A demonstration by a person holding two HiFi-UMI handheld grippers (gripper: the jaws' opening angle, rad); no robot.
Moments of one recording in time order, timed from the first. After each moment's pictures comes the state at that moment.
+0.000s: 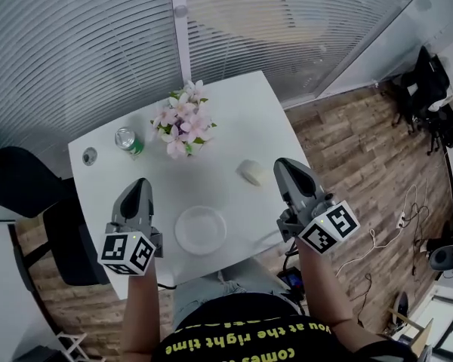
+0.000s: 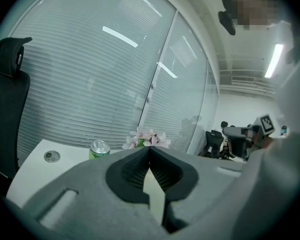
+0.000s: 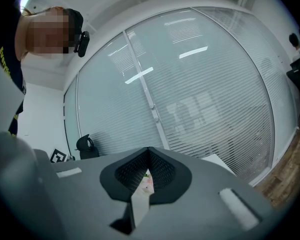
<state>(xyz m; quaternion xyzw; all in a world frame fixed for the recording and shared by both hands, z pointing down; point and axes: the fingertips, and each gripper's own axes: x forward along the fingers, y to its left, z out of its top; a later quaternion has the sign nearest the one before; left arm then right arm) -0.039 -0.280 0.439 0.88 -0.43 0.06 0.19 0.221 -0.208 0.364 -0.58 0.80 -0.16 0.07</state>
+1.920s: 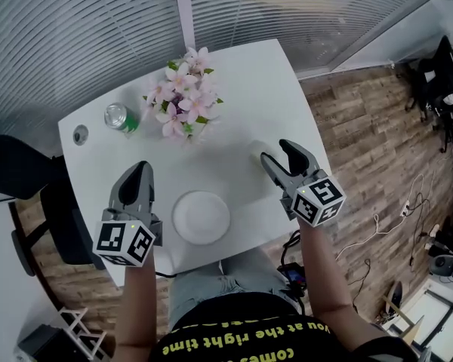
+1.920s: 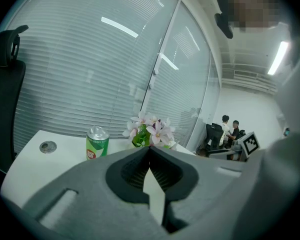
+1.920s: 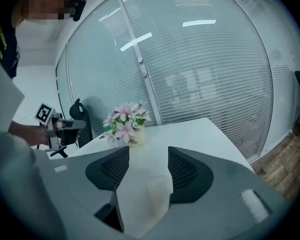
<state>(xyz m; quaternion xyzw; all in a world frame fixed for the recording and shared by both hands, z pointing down) -0.025 -0.290 0.477 0.88 -0.42 0.10 0.21 0.237 -0.233 0.528 -0.56 0.79 -0.24 -0.09</state>
